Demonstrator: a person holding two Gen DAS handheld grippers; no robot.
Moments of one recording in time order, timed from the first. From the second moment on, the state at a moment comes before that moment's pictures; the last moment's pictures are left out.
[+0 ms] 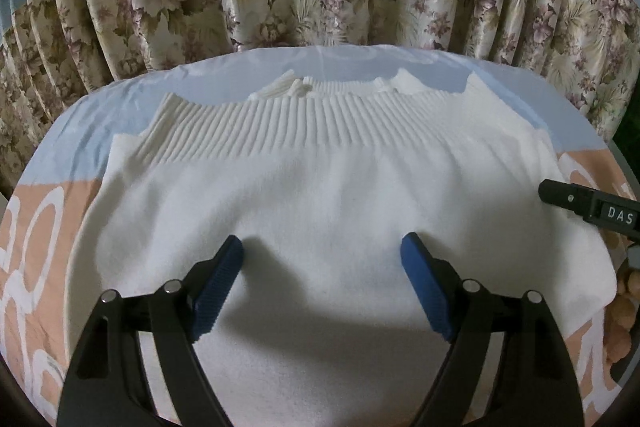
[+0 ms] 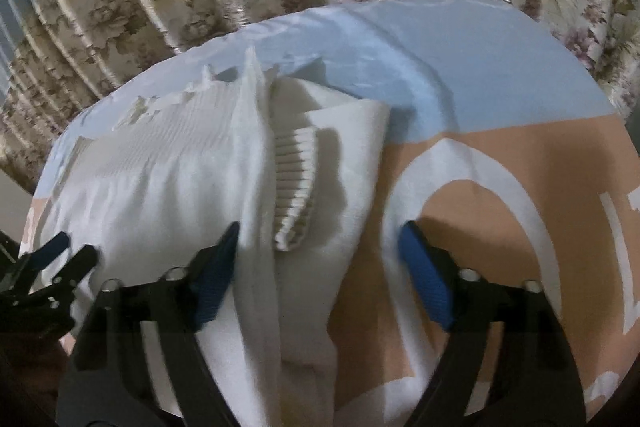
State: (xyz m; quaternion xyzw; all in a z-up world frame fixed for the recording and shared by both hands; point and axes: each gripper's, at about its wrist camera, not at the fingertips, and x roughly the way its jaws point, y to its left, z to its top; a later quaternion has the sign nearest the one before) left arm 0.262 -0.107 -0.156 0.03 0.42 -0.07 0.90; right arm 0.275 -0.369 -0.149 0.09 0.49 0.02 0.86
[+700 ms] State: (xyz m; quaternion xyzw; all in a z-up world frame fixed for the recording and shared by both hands) left arm 0.247 -0.141 -0.168 0.06 0.44 -0.11 0.89; right arm 0.277 -0.333 -0.081 0.10 0.45 0.07 0.89
